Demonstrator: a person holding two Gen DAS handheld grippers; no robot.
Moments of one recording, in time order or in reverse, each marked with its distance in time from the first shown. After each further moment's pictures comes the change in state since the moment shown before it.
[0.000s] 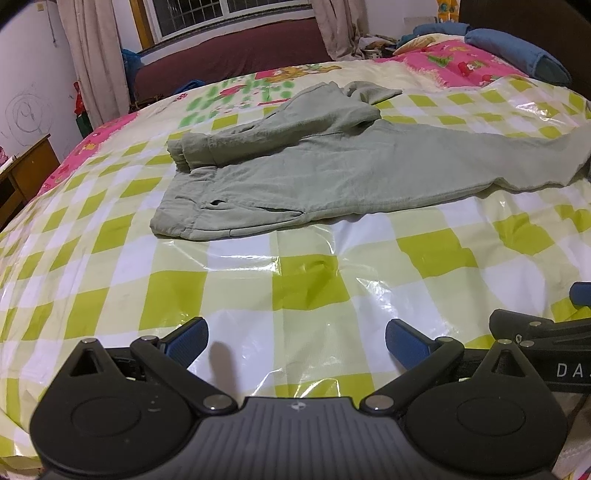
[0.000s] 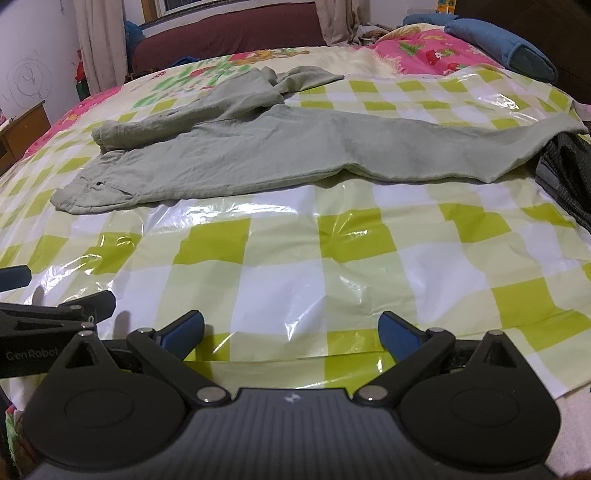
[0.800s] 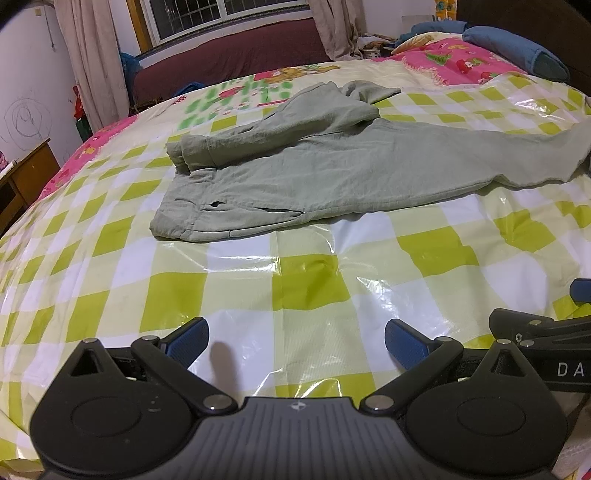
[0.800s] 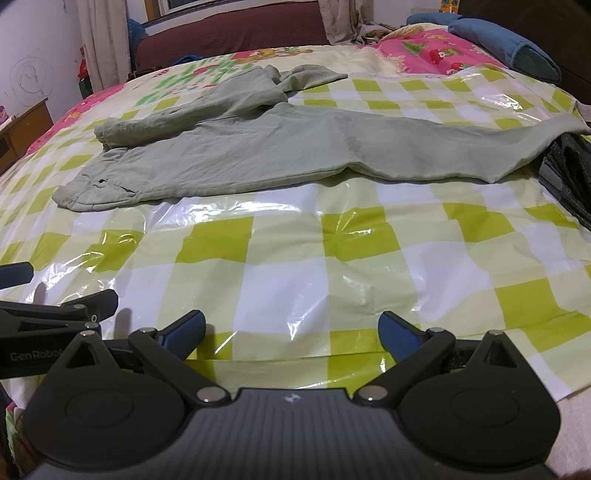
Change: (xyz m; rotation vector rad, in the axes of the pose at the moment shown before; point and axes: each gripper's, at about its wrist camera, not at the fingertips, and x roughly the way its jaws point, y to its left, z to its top) left arm 0.002 -0.001 -0.001 0.011 -0.003 0.005; right arm 0.002 0.005 -0.003 -0.007 0.002 0.005
